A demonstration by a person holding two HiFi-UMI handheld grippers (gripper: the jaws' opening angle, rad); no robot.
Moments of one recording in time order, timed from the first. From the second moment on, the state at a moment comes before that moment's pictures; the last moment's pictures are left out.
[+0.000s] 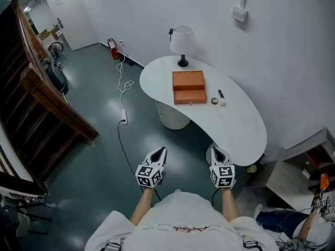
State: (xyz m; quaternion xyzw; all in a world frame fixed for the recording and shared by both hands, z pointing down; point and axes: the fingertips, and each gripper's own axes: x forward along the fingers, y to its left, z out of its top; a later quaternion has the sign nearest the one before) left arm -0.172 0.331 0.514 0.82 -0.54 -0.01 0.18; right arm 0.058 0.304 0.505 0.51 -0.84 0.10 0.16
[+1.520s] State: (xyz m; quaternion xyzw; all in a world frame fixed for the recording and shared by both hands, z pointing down) left arm -0.161 0.051 0.516 0.81 -0.55 0.01 0.17; right arm 0.075 0.021 0.502 0.51 -0.84 0.11 0.12
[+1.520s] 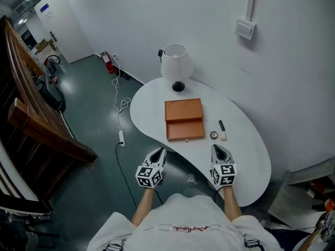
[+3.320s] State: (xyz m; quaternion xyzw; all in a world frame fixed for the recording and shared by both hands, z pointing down) left arm -0.167 -0.153 0.542 0.84 -0.51 0.04 0.21; right arm 0.069 -0.145 0.556 0.56 -0.80 0.18 0.16
